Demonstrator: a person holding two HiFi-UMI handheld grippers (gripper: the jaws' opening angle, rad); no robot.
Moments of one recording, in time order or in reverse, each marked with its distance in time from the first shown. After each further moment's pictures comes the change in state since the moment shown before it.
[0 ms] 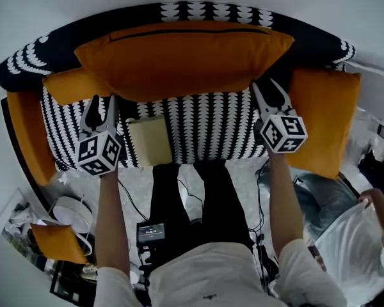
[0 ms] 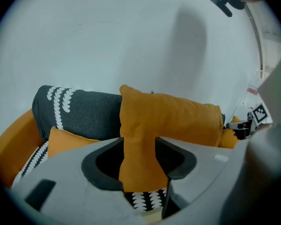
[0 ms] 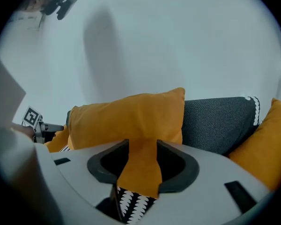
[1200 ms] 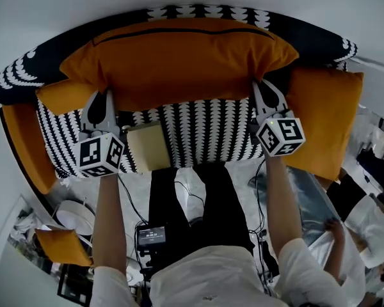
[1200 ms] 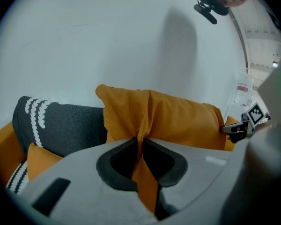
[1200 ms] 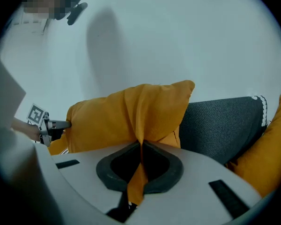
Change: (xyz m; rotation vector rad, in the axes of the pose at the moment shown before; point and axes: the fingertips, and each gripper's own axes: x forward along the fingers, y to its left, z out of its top) left arm 0.044 -0.046 0.040 0.100 -0.125 -0.099; right arm 0.022 -0.005 0.008 0.002 -0.073 0.044
